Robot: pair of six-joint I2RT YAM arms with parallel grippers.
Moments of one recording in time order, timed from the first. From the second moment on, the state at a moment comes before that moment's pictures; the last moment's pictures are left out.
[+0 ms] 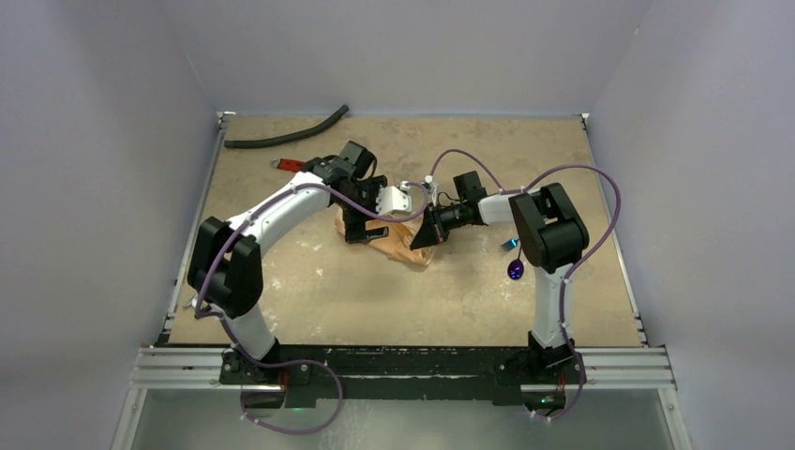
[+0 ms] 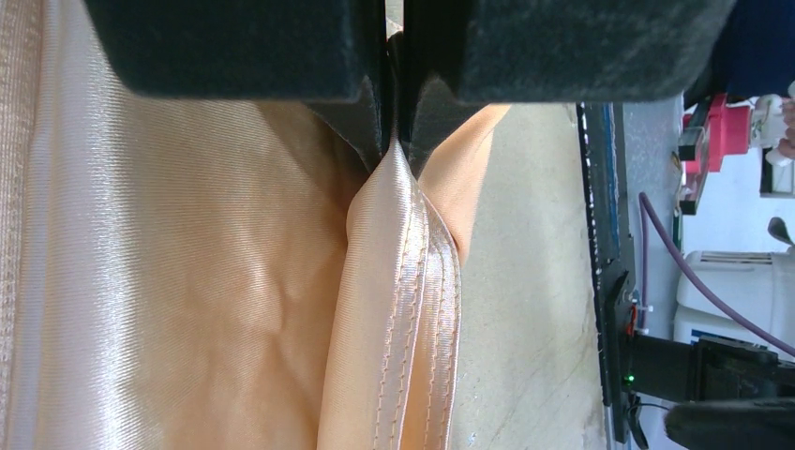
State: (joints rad) left arm -0.53 1.73 1.42 -0.86 0.31 0.95; right arm 0.35 2.09 1.12 -0.07 -1.12 -0.04
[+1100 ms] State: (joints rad) left arm -0.50 1.91 1.37 -0.62 0.06 0.95; right arm 0.35 2.01 1.10 -0.06 -1.06 -0.01
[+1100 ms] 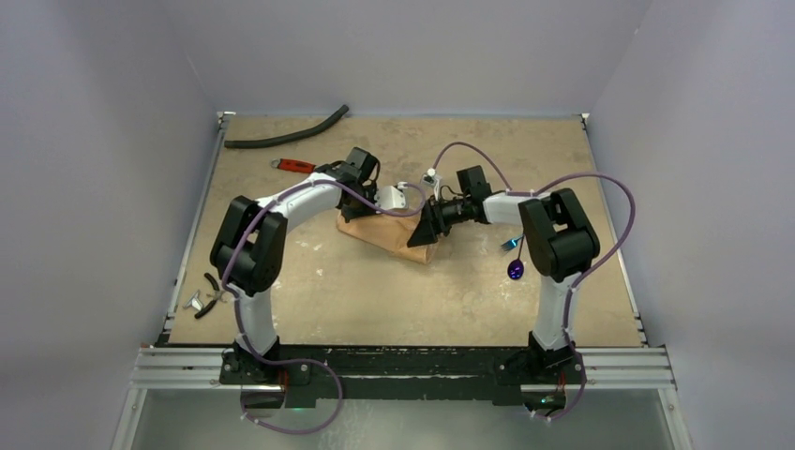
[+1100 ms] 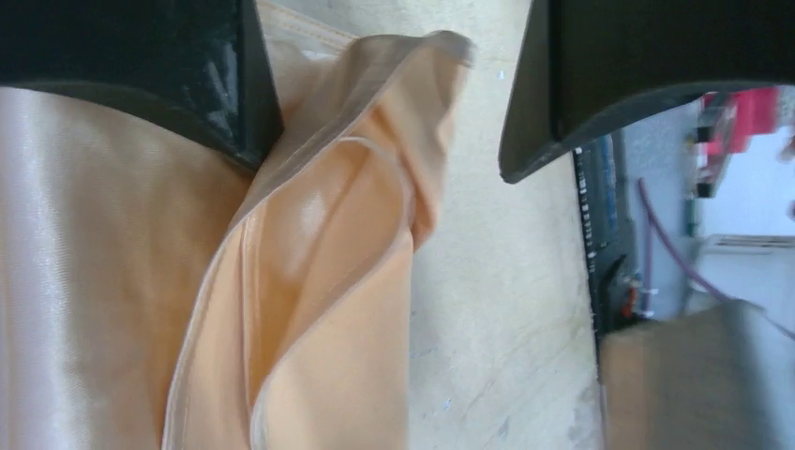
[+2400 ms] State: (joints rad) left arm -0.44 1.94 1.39 -0.59 0.13 0.87; right arm 0.33 1.86 1.16 -0.04 -0.63 0.10
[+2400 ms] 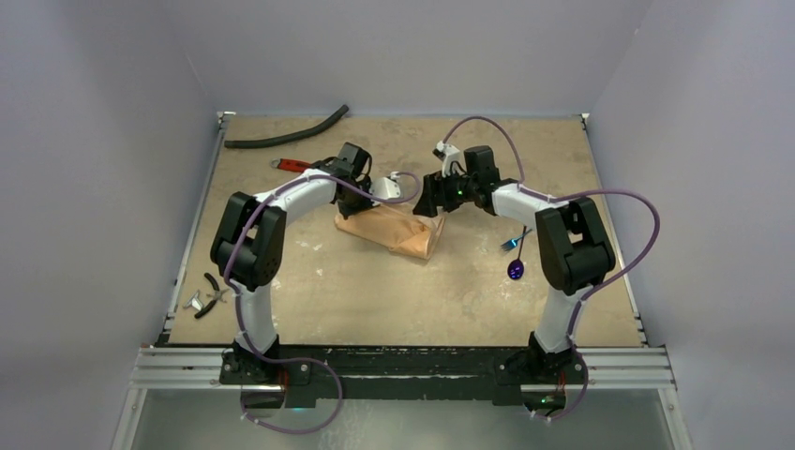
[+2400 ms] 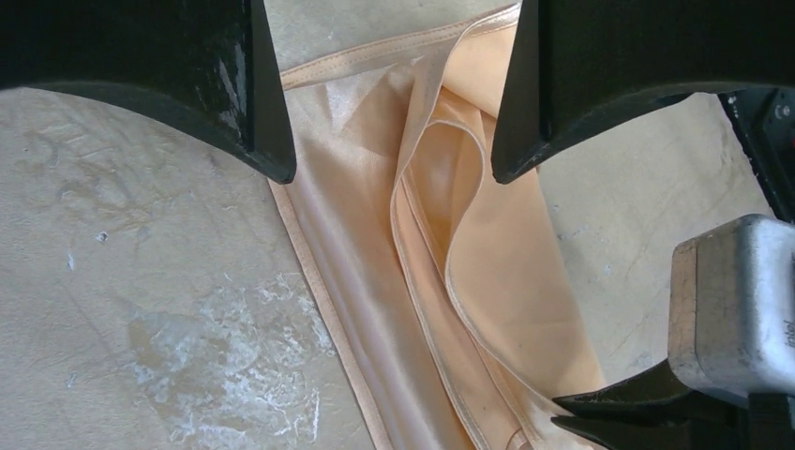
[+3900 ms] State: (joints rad) left arm -0.55 2.15 1.66 -0.46 0.09 0.83; right arm 0.47 1.54 0.63 0.16 -0.35 0.37
